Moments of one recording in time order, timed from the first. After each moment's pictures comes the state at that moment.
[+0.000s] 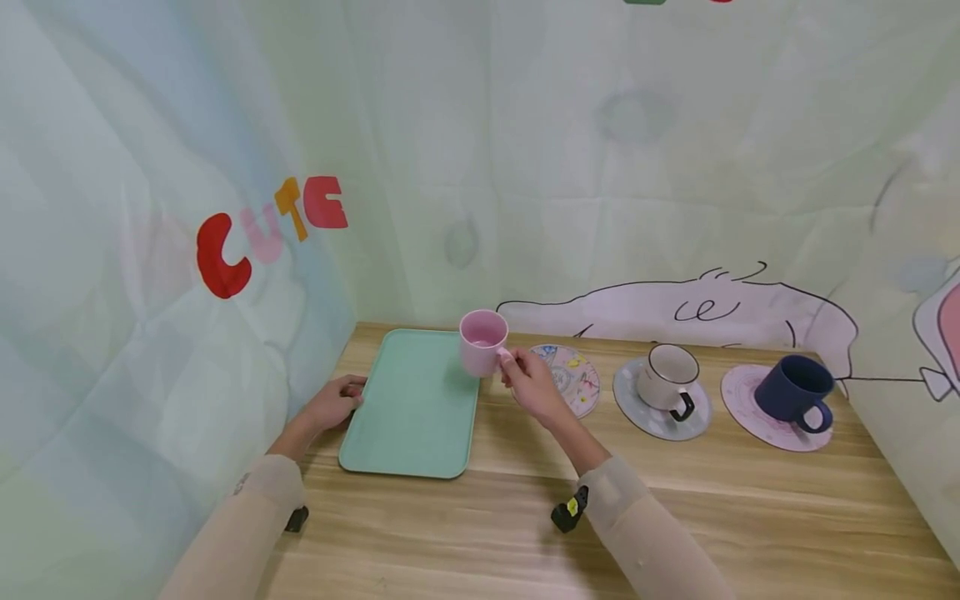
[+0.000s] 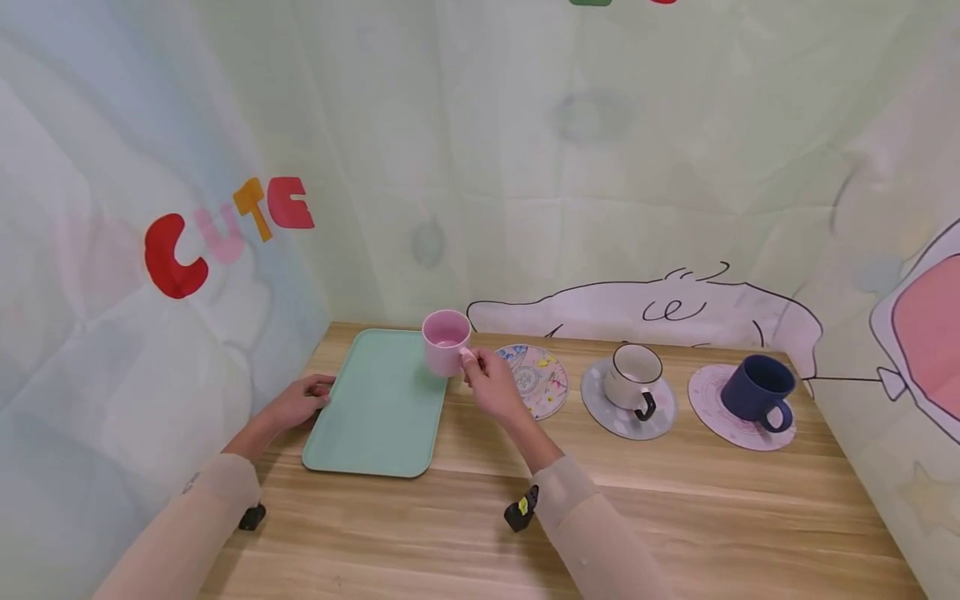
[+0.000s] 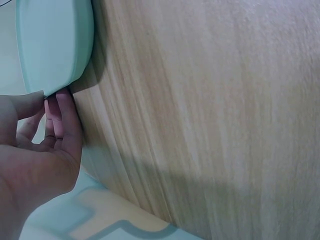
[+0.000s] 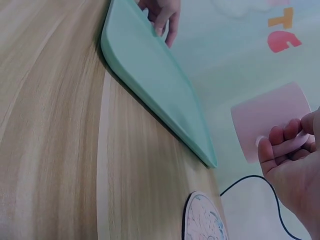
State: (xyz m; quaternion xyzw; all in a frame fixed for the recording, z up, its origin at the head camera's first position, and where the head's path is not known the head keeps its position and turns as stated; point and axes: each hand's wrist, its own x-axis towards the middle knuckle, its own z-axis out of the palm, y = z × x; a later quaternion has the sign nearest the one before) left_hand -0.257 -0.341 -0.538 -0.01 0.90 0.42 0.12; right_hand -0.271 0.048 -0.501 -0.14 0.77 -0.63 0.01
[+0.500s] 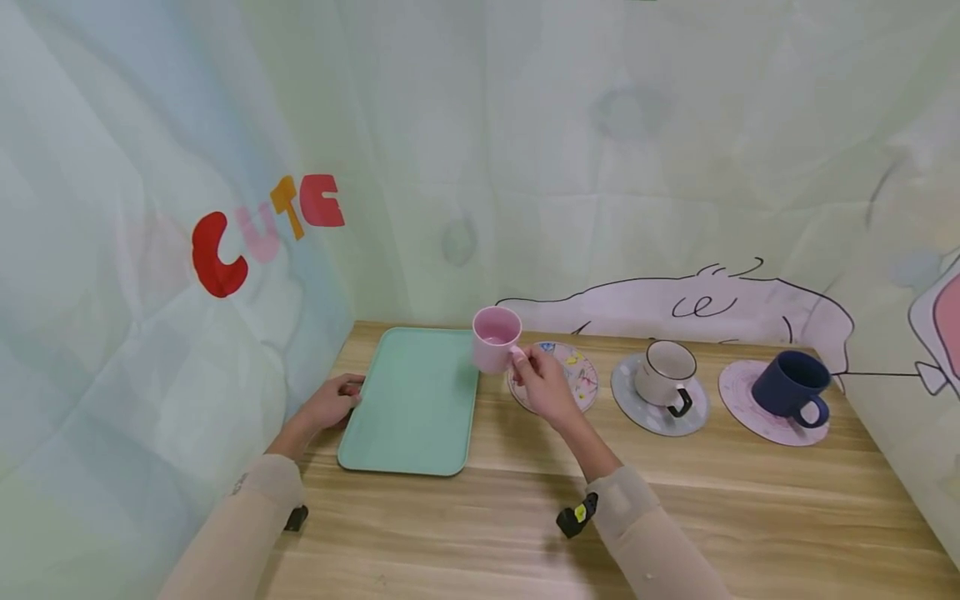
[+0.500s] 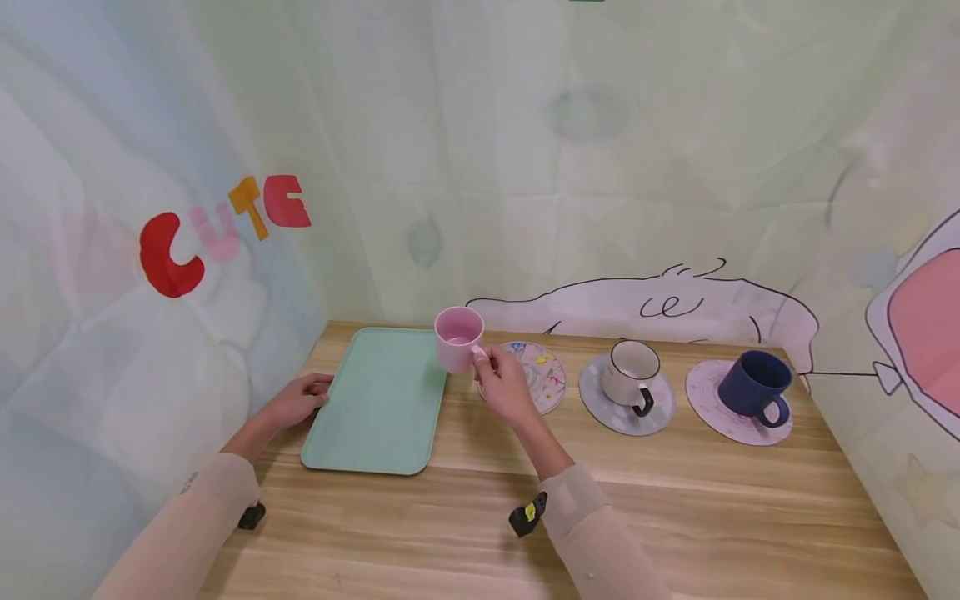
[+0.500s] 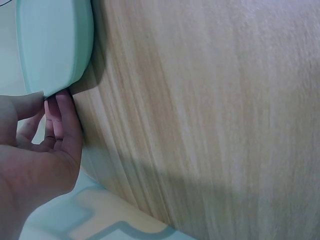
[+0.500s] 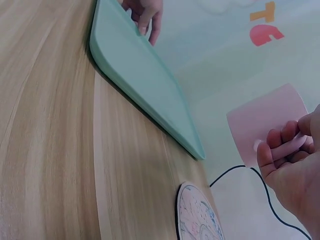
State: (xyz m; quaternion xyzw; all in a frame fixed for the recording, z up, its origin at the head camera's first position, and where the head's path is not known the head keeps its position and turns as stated) left_hand -0.256 -0.340 -0.536 -0.02 0.90 0.42 0.12; right_hand -0.261 0.065 -0.496 -0.14 0.76 -0.63 -0.03
